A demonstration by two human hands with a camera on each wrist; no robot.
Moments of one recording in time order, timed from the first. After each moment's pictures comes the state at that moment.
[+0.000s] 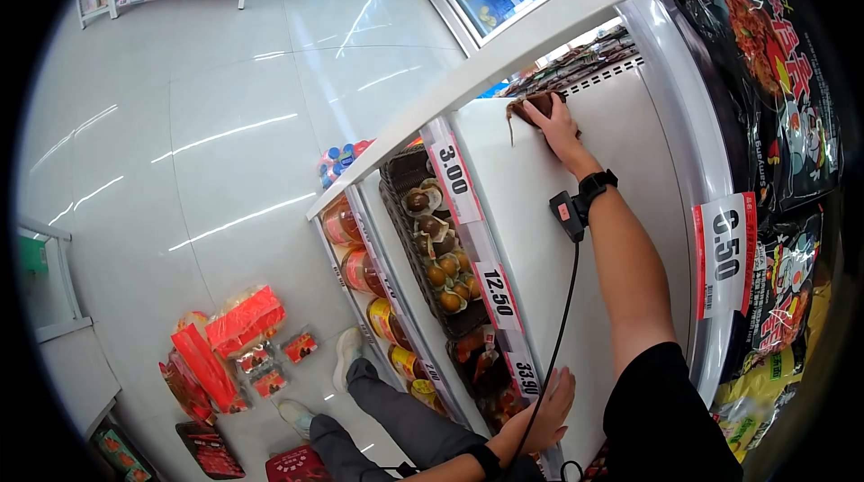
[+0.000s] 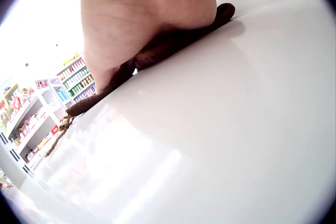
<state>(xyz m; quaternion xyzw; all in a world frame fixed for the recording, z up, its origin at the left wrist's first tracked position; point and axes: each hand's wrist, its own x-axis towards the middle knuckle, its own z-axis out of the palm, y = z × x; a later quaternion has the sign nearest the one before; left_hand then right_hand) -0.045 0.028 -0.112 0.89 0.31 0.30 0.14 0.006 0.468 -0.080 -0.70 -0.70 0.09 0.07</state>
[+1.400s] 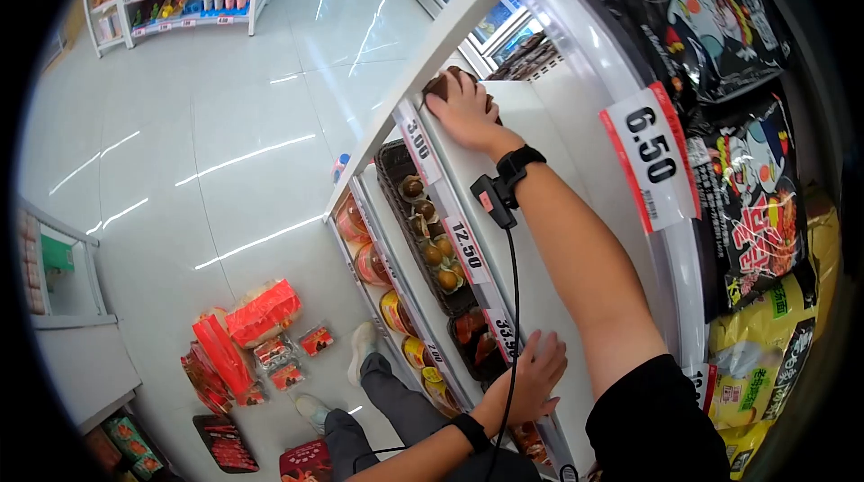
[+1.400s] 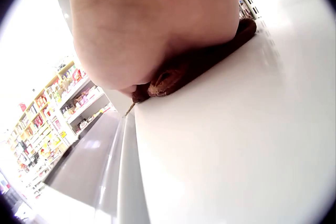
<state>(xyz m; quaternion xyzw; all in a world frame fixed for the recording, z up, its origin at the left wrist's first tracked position) -0.042 0.021 -0.108 0.87 0.31 0.34 0.17 -0.124 0.362 -0.067 -0.59 -0.80 0.10 0.01</state>
